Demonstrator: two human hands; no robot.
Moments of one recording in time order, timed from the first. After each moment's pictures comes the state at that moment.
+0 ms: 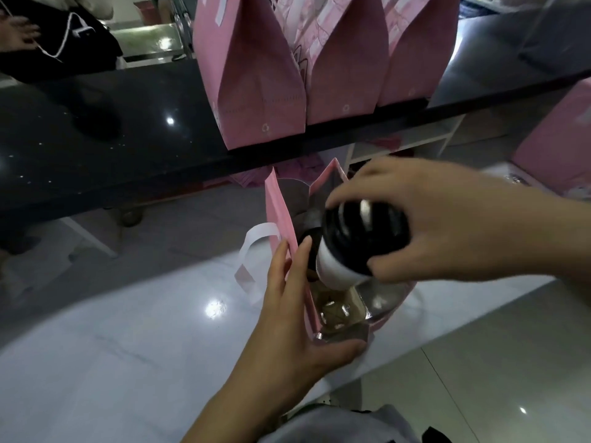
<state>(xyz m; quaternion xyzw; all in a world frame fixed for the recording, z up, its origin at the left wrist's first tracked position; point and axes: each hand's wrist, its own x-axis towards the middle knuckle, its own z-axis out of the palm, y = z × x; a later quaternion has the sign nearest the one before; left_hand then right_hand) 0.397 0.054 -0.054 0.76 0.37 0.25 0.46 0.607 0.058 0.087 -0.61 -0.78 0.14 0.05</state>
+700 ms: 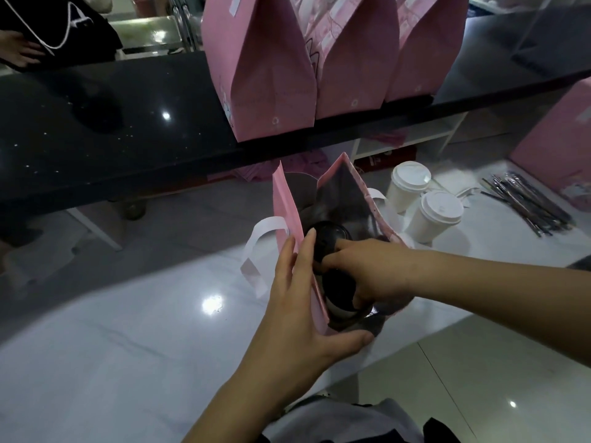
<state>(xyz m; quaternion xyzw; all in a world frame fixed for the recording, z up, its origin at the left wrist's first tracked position) 0.385 0.058 -0.065 0.75 0.37 0.24 0.49 0.582 0.090 -0.046 -0.61 -0.75 0.21 -0.16</state>
